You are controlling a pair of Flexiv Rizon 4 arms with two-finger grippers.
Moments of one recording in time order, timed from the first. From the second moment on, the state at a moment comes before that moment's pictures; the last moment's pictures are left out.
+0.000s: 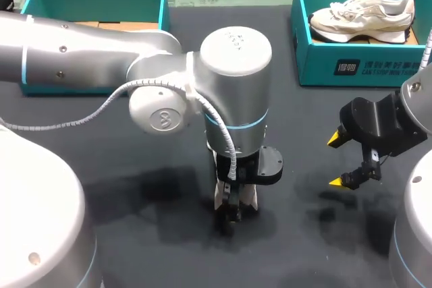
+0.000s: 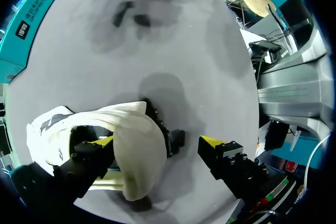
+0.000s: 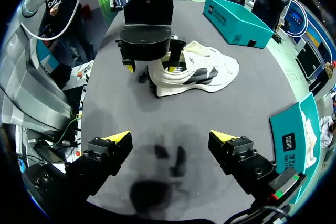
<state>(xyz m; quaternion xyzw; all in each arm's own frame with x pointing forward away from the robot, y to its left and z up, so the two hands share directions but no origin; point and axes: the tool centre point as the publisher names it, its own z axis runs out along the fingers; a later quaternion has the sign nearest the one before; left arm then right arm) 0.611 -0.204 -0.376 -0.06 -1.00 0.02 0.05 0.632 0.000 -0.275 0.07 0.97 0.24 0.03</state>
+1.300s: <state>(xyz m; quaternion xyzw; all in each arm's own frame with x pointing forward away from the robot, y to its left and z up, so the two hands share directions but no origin) 0.613 -0.207 -0.373 0.01 -1.00 0.01 0.03 0.632 0.000 -0.275 0.07 0.97 0.24 0.03</state>
